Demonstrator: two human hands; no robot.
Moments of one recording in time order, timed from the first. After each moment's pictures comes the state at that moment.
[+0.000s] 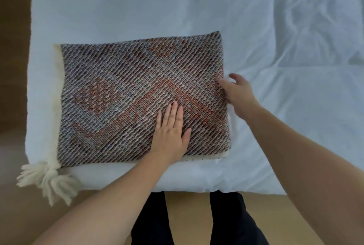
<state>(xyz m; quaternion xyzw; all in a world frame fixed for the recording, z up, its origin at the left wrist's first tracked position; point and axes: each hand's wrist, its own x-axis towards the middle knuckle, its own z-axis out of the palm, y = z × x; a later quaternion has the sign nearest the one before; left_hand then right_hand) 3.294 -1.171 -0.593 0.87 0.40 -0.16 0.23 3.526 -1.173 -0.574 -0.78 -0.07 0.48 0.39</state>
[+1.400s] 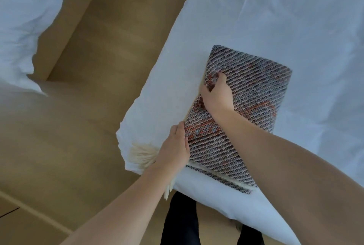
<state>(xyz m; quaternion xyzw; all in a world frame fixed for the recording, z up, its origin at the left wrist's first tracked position) 3.001 -1.054 -0.566 0.67 0.63 -0.01 0.39 3.144 -0.946 -0.556 -0.79 -0.44 0.37 0.20</state>
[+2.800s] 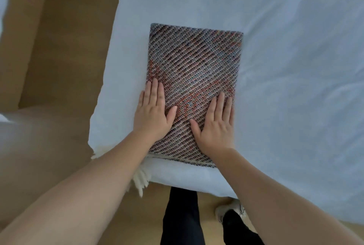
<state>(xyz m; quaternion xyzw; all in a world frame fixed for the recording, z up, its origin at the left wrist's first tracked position) 3.053 -1.016 -0.607 0.83 0.52 -0.11 0.14 3.209 -1.117 -0.609 -0.82 -0.54 0.20 0.00</state>
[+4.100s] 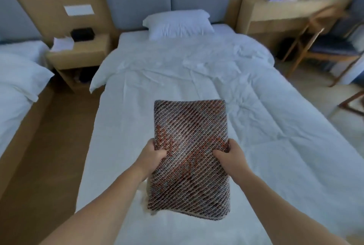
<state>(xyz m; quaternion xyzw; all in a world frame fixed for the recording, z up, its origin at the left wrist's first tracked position) 3.233 -1.039 -0.294 0.66 0.45 0.06 0.60 3.405 -1.198 -0.297 -0.80 -0.14 0.35 0.47</state>
